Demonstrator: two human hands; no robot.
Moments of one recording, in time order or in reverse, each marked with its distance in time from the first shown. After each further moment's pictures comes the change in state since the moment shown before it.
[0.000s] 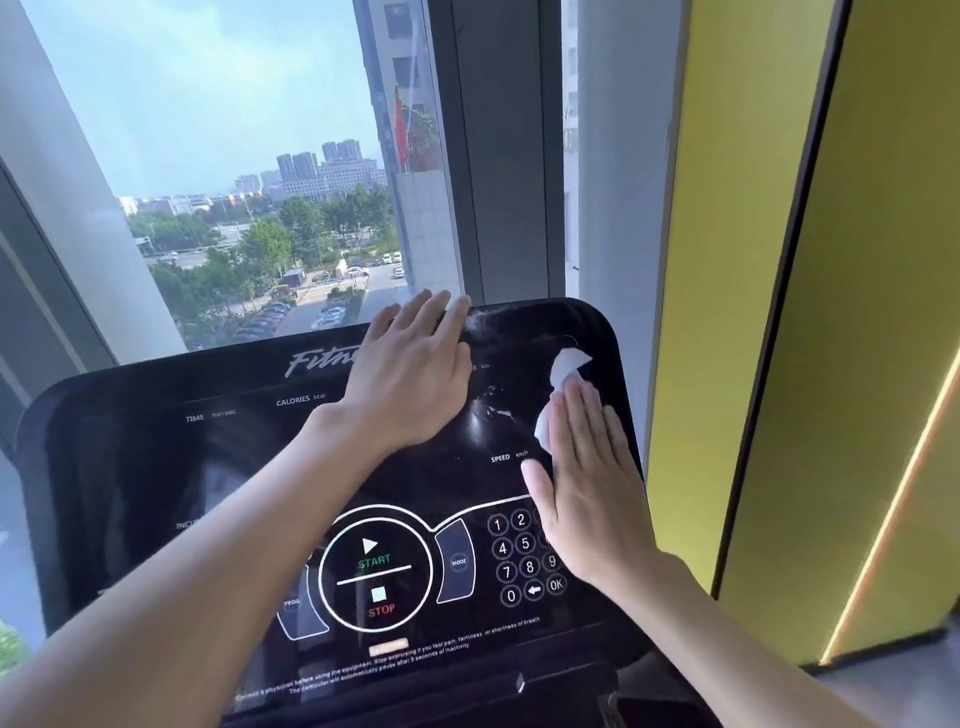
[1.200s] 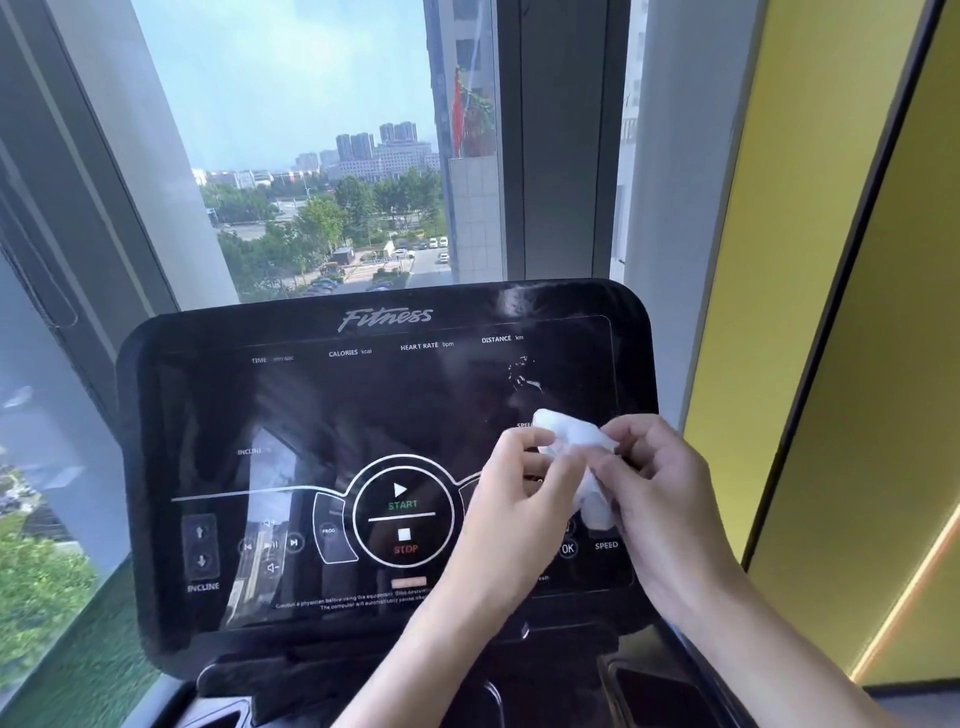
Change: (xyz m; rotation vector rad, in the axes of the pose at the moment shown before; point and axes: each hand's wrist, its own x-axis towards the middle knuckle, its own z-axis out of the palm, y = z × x) left_hand -0.124 0.114 0.003 -1.369 -0.076 -0.576; right_hand -0.025 -0.023 -0.101 1.386 -0.068 0.623
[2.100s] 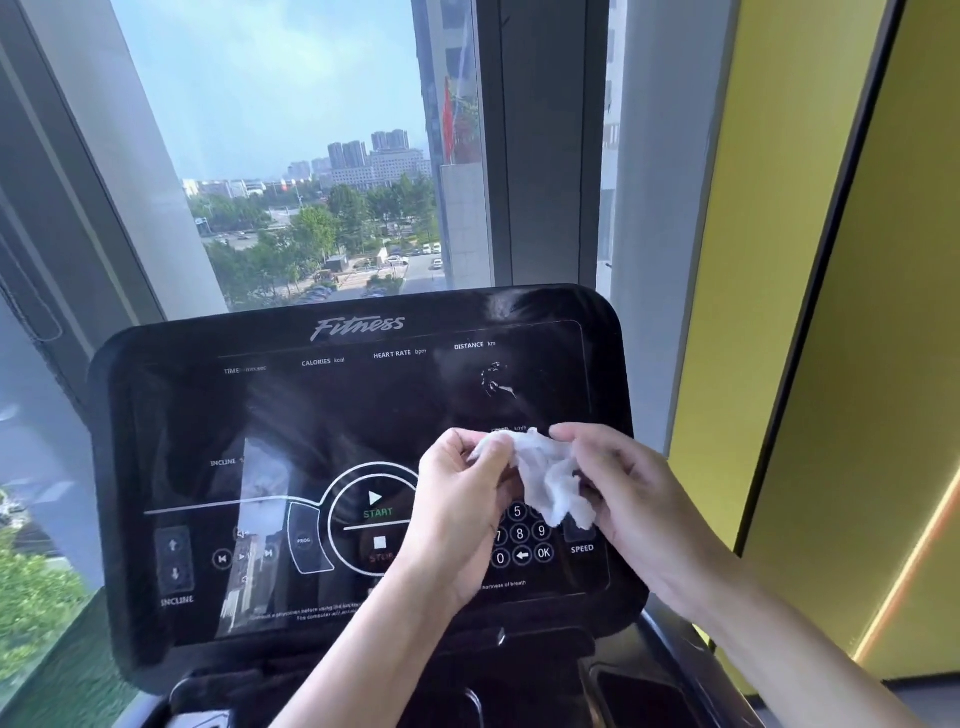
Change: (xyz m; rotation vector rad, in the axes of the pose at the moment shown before) left_hand 0.022 0.000 0.000 -0.483 0.143 -0.108; right_hand 0.011 0.000 -0.026 -0.076 -0.306 0.099
